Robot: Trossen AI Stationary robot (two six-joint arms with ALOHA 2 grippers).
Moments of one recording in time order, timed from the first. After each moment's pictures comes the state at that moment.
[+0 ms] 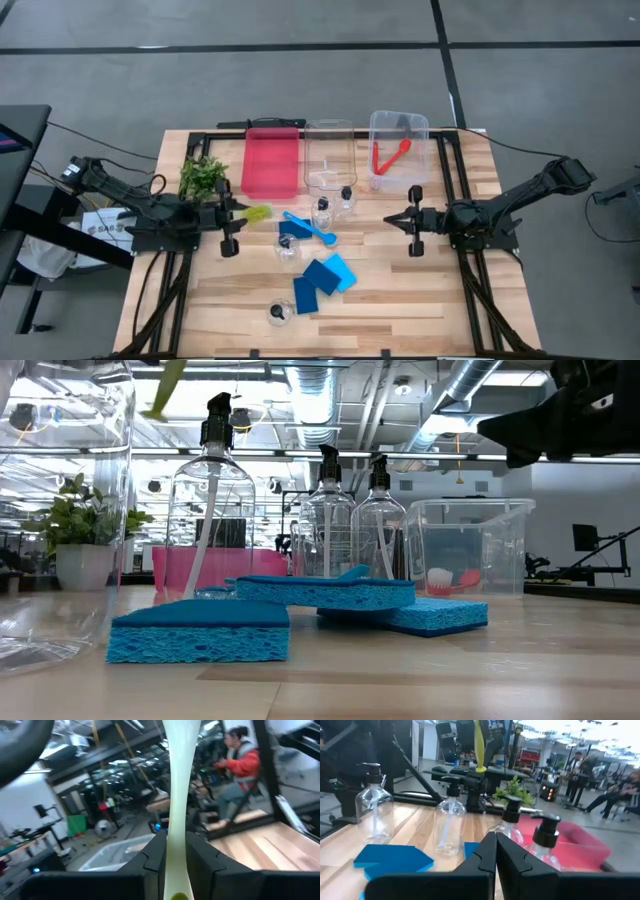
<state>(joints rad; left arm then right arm) -0.43 0.70 0.39 0.51 -0.51 0.48 0.32 0.66 0.04 0.72 0.37 -0.20</state>
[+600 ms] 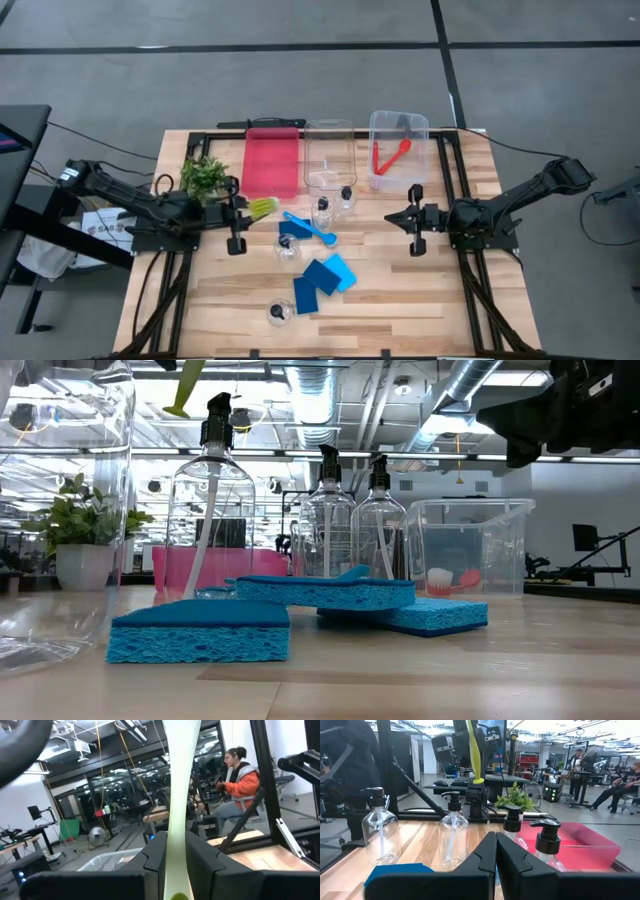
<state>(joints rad) -0.36 0.82 0.39 0.67 -0.41 0.40 0.32 0.66 0.04 0.76 0.37 -0.10</state>
